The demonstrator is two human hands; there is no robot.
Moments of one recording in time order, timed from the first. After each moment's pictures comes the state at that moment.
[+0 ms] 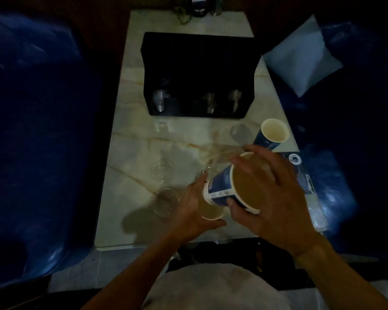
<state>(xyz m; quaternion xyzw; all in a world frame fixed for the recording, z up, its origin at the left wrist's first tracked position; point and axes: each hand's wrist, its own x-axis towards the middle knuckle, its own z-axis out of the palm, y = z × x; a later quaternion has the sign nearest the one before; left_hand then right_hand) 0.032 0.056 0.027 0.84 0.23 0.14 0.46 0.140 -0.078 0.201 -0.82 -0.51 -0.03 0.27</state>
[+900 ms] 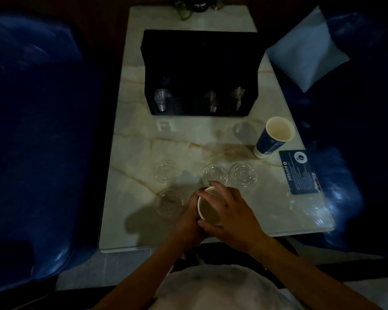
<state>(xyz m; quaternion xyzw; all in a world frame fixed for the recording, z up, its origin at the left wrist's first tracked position) 0.014 0.057 -0.023 0.79 0.25 0.11 0.55 0.123 -0.055 0.067 -0.82 -0.53 0.14 0.18</state>
